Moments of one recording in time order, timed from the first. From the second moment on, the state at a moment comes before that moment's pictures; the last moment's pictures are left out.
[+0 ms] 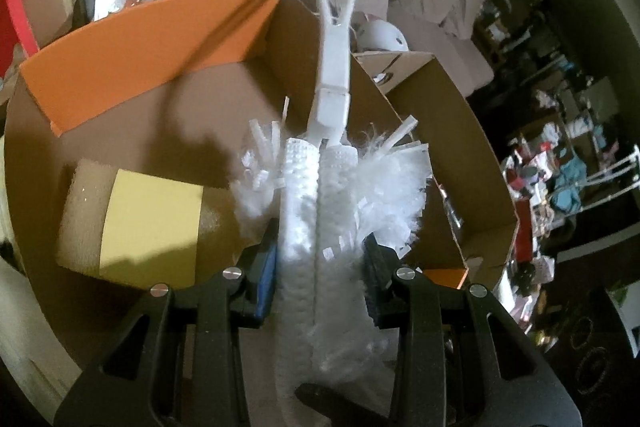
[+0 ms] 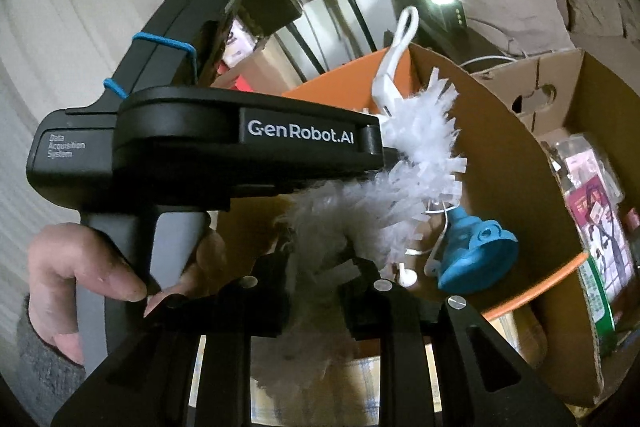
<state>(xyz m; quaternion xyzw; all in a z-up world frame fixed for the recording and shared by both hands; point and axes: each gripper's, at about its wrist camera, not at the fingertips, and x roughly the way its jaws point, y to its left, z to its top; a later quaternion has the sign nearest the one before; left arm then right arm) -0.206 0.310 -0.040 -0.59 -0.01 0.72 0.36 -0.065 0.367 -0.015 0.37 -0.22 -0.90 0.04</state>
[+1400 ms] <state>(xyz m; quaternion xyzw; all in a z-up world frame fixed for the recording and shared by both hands) -0.210 0.267 -0.035 -0.52 0.06 0.81 0.26 -0.071 0.378 -0.031 0.43 -0.17 -0.89 -0.02</state>
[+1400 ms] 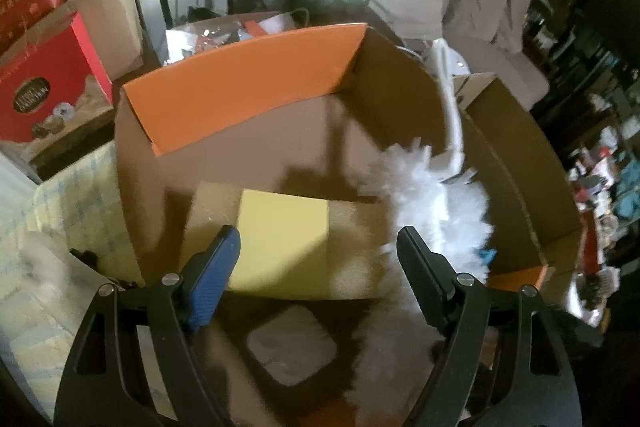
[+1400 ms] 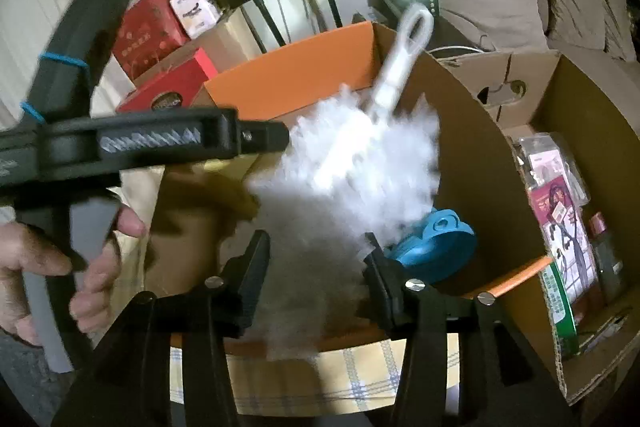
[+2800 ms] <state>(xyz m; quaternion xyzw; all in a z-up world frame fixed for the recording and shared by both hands) -0.145 0.250 -0.049 -0.52 0.02 0.78 0.34 -0.144 0.443 -0.021 0.44 -0.13 -0.89 -0.07</state>
